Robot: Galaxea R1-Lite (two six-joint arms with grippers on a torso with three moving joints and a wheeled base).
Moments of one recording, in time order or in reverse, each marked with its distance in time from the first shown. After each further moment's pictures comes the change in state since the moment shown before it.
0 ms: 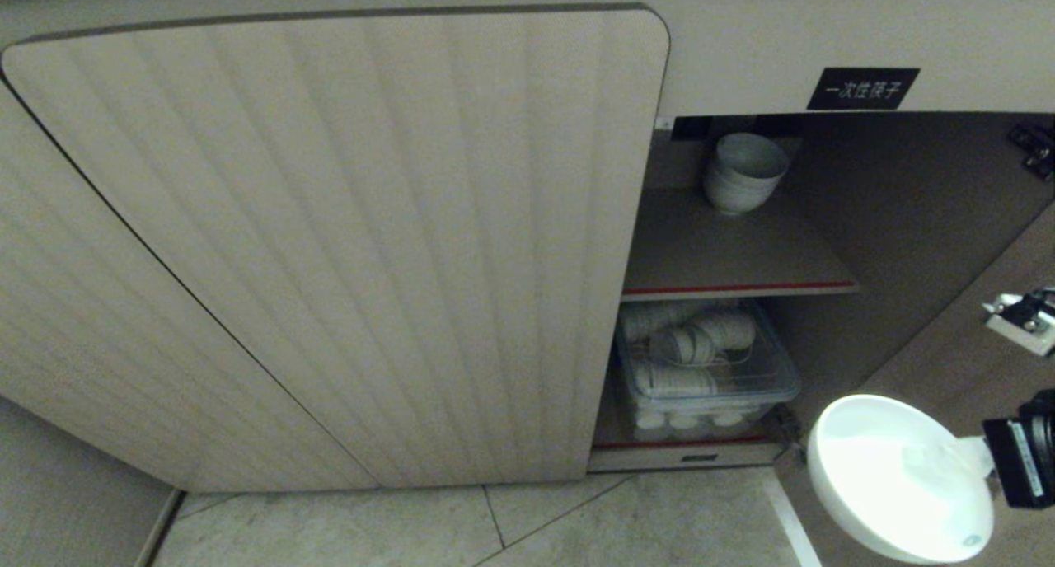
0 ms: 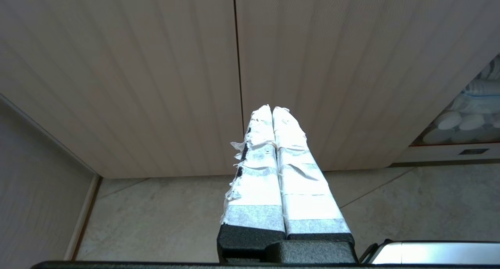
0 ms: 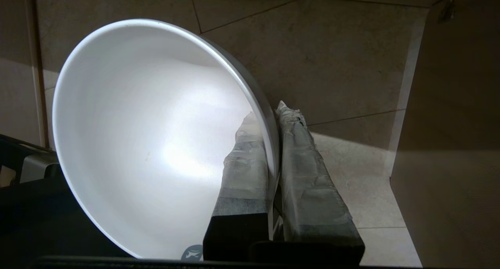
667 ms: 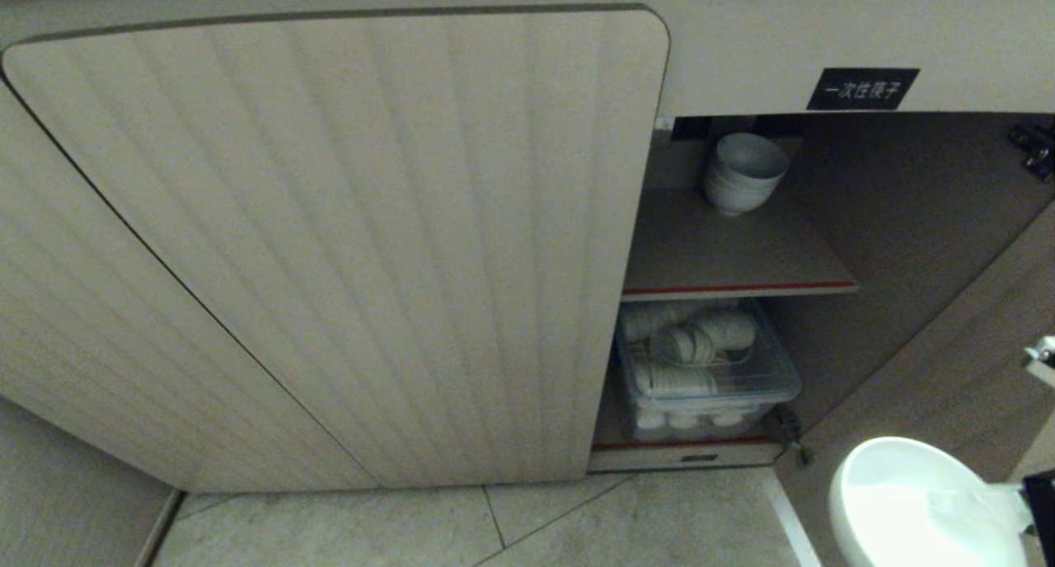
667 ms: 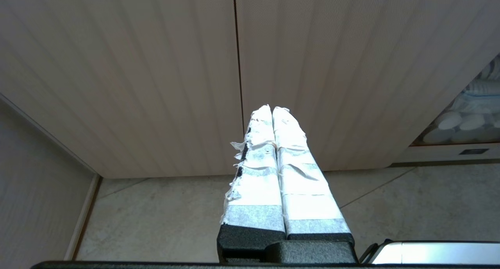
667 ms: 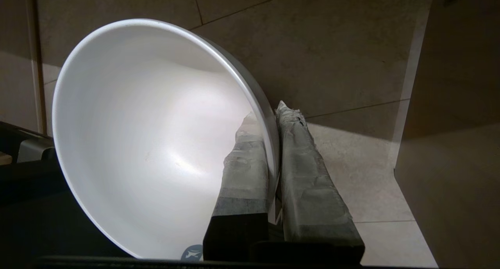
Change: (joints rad) left arm 0.000 0.000 0.000 0.000 0.000 0.000; right arm -0.001 -0.129 0.113 0.005 0.002 0.002
